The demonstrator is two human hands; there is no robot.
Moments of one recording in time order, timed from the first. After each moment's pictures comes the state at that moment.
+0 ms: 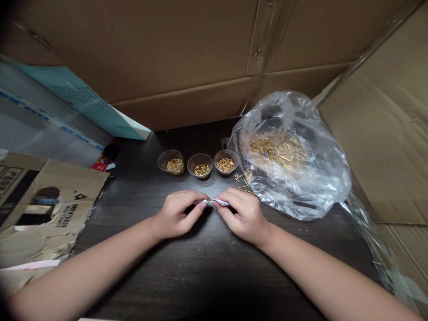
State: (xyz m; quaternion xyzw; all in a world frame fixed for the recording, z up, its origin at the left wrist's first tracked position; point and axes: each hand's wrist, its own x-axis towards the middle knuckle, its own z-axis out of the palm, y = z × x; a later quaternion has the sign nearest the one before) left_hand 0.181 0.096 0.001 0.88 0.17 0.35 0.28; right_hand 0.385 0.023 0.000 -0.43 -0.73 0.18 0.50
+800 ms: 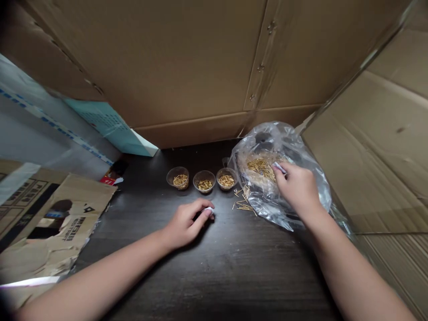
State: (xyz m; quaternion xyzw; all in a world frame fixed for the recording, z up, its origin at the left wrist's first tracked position) left_hand 0.182 0.095 -0.004 0.84 0.24 0.30 0.39; right_hand 0.510 0.056 0.045 -0.78 -0.57 -0.06 0.26
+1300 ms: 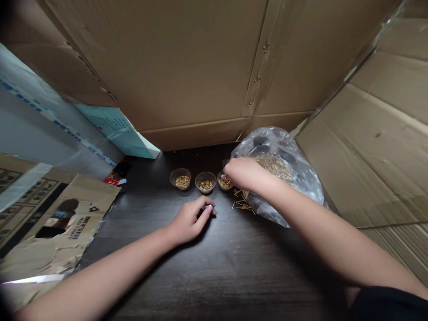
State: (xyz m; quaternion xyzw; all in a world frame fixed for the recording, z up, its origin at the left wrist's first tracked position) left_hand 0.183 0.097 -0.007 0.84 0.26 0.28 0.39; right_hand 0.403 0.122 0.107 -0.58 -0.80 -0.03 -0.15
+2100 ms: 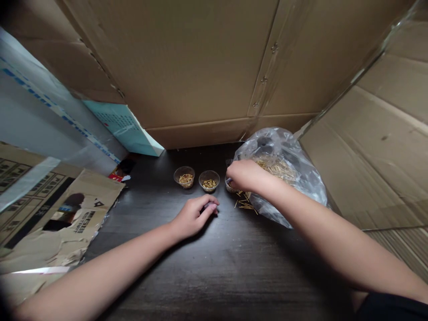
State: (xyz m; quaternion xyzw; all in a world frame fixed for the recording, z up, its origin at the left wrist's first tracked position) left_hand 0.185 0.101 -0.007 0.83 0.26 0.28 0.41; right_hand 0.402 0.126 0.098 -0.57 -0.80 -0.01 -0.16
